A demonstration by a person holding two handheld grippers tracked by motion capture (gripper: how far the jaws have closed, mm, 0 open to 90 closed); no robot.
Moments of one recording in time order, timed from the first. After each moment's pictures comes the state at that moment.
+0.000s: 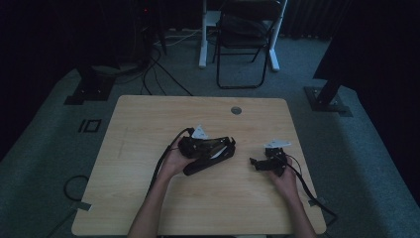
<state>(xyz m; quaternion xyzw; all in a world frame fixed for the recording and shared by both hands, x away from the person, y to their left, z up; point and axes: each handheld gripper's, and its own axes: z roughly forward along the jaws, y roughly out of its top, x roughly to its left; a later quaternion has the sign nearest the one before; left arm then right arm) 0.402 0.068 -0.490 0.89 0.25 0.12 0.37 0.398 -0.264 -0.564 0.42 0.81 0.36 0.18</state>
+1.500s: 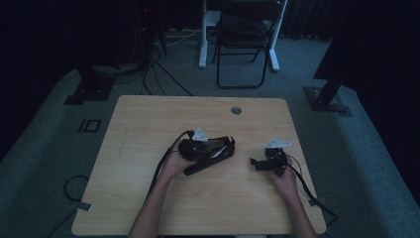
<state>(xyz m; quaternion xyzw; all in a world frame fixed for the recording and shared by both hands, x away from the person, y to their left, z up) 0.401 0.069 -0.501 0.89 0.26 0.12 0.36 0.398 -0.264 -0.564 0.42 0.81 0.36 0.18</state>
